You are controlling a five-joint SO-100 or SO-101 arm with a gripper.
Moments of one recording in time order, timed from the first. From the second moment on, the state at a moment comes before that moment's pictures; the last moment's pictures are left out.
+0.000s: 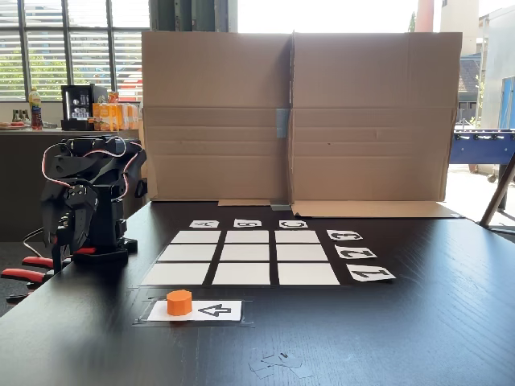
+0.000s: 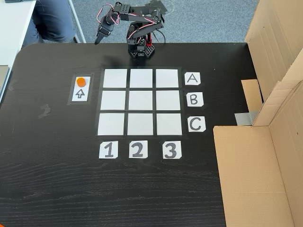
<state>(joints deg) 93.9 146.3 144.9 62.8 -4.7</state>
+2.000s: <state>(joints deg) 57.3 80.0 93.6 63.0 23.6</state>
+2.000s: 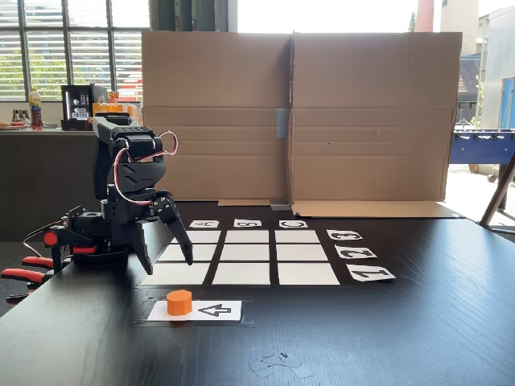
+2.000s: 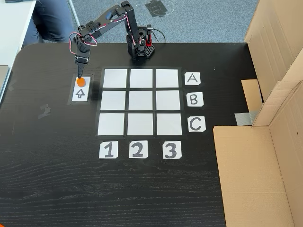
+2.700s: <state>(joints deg) 57.2 70.8 86.4 62.7 23.6</state>
